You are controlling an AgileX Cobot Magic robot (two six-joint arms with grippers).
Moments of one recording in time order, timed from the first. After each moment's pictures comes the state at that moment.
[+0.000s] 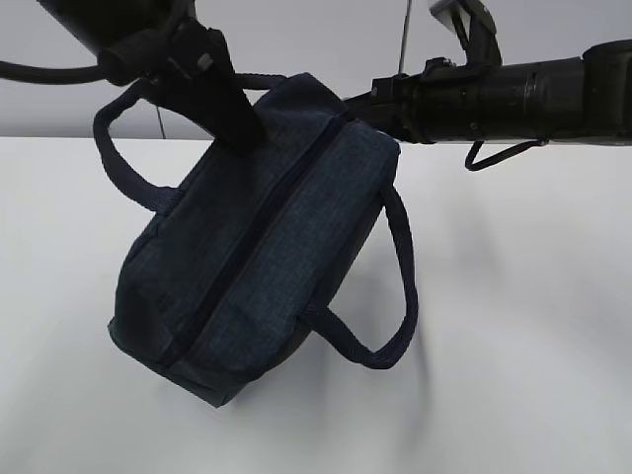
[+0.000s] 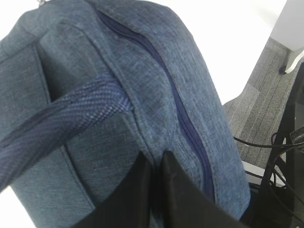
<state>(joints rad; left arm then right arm) -0.53 1.65 -1.60 -0.53 1.22 0.52 0.19 1.86 -1.22 1.79 0.70 -1.55</state>
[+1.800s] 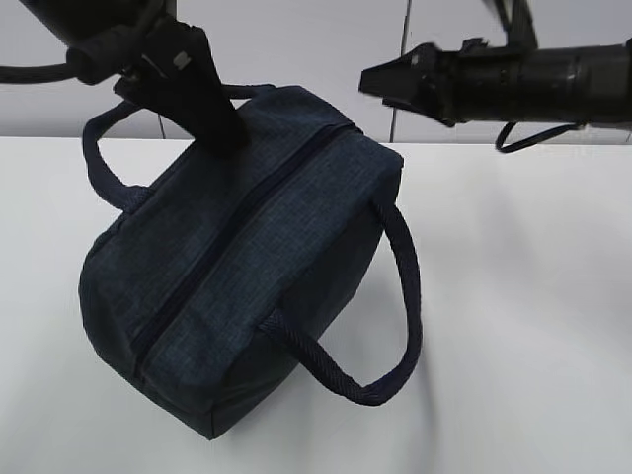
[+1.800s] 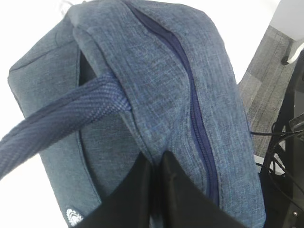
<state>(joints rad) -0.52 1.63 -1.60 -0.50 1.26 0.51 0.11 1.86 -1.23 1.79 0.81 -1.50</state>
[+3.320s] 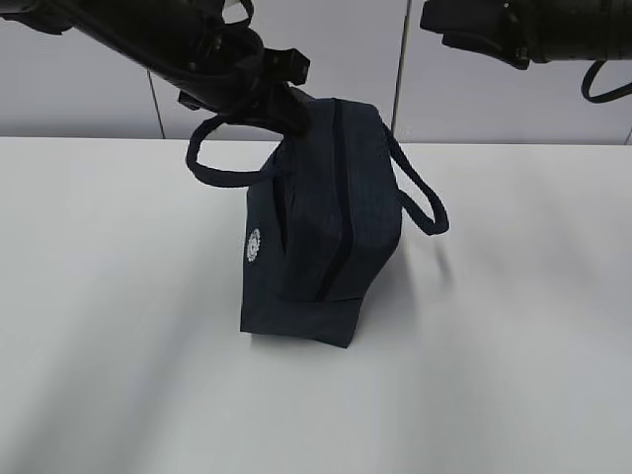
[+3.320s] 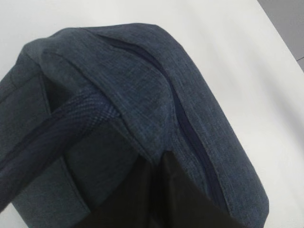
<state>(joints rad) -0.46 1.93 -1.59 -0.75 0.70 0.39 -0.01 1.67 -1.23 1.61 0.89 -1.34</state>
